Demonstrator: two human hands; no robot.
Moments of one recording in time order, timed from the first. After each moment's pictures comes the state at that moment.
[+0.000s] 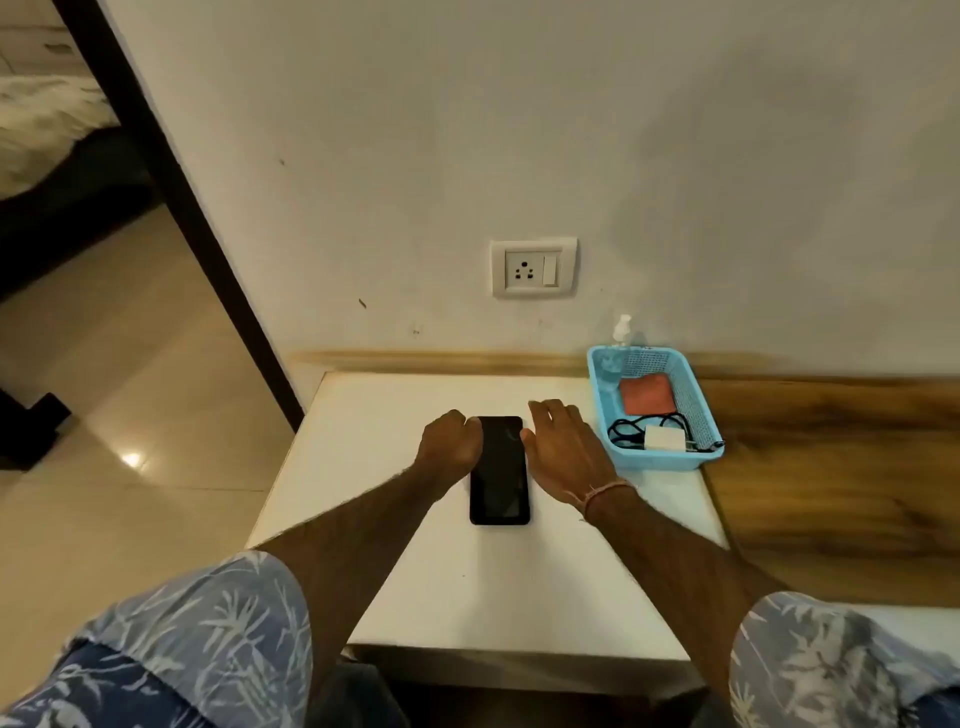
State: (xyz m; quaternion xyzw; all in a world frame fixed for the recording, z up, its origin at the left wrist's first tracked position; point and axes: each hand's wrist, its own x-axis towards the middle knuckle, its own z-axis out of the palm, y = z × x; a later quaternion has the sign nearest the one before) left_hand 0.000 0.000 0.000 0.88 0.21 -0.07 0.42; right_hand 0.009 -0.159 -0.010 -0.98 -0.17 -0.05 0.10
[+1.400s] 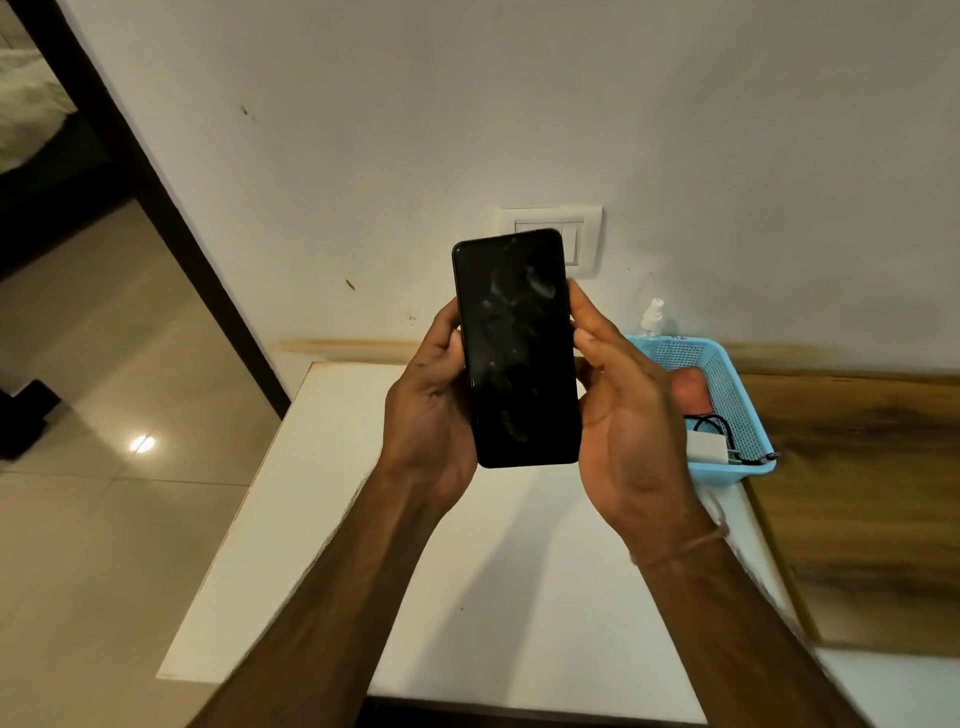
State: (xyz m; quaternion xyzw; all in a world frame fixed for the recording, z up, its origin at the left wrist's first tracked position) left_hand -0.029 -0.015 0.083 0.41 -0.02 0.03 0.91; right_hand -0.020 -0.146 0.096 -0.50 -0.10 0.02 0.86
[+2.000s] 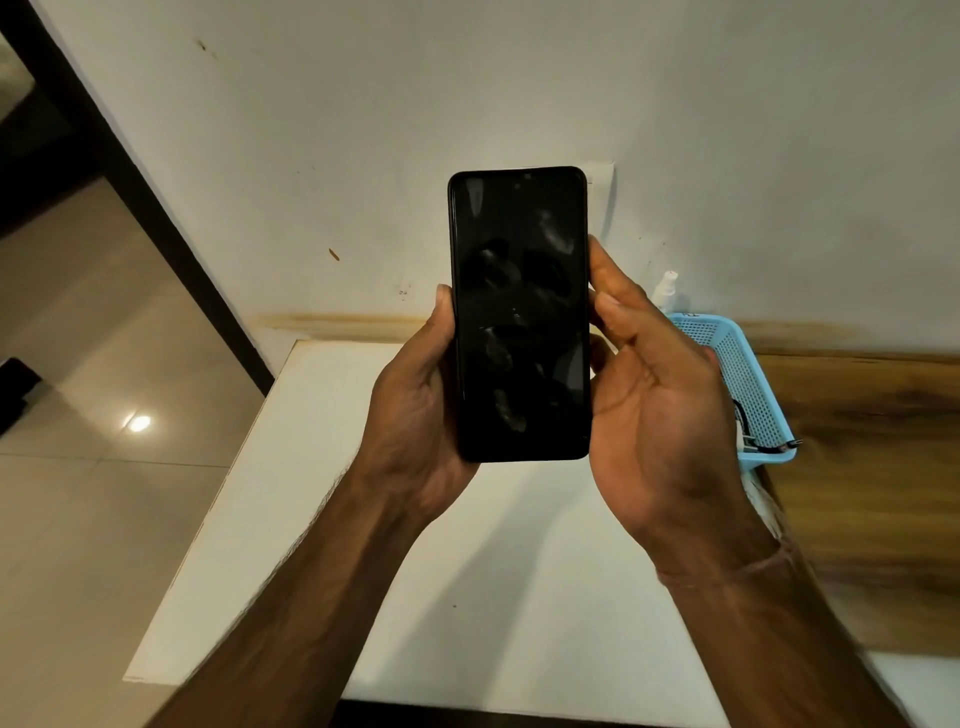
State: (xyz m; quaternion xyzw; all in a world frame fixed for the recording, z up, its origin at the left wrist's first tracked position) left_hand -0.031 -0.014 0.072 0.40 -0.03 -0.04 0.92; right_hand -0.025 -0.151 0.104 -0.46 -0.12 0.05 0.88
